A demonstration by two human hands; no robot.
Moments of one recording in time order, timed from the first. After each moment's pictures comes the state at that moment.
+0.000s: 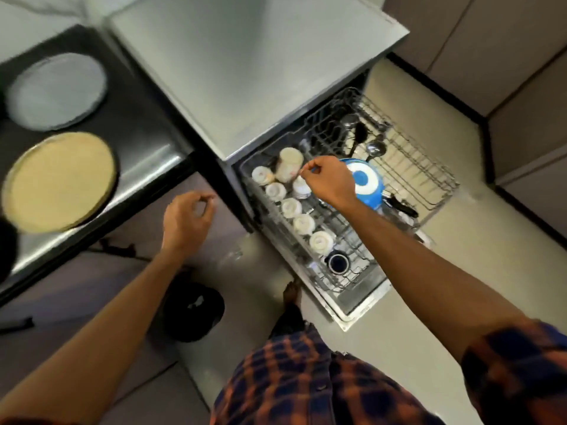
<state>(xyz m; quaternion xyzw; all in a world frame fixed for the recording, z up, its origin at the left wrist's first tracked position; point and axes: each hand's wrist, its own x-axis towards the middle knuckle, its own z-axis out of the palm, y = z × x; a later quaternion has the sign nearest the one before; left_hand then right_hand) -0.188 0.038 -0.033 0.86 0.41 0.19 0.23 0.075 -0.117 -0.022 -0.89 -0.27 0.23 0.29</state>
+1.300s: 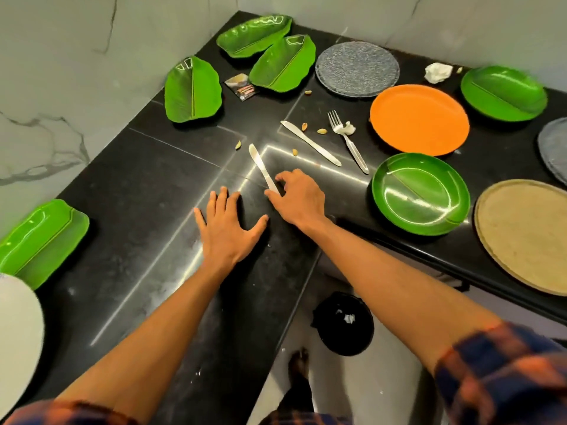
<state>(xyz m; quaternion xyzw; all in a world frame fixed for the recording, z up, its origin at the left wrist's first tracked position) -0.812 0.072 -0.026 0.49 0.85 0.16 0.07 -0.684 0.193 0.001 -0.53 -0.80 0.26 0.14</state>
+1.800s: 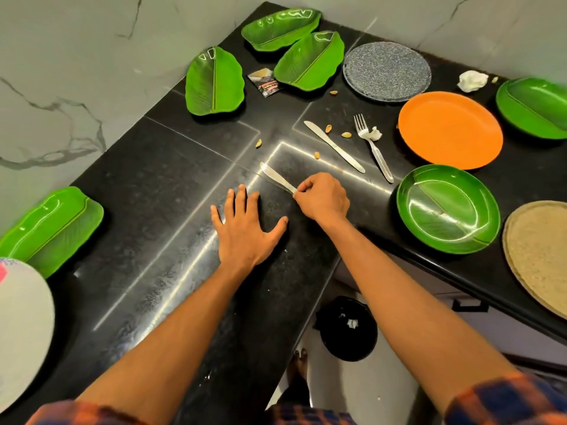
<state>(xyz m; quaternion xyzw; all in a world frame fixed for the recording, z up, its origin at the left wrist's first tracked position) -0.814 0.081 -0.026 0.49 0.86 0.12 0.07 -0.698 0.210 0.006 -0.62 -0.71 0.32 0.10</state>
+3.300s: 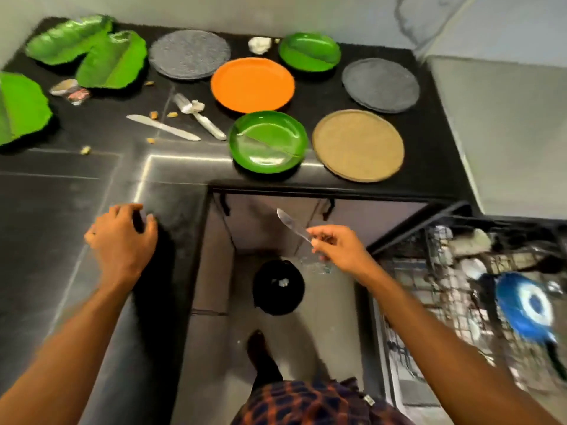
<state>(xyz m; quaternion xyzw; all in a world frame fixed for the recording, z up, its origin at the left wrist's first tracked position) -0.768 0.053 -0.020 0.57 0.80 0.21 -0.02 -0.363 0.020 -0.015 -0.62 -0.53 0.51 0.26</state>
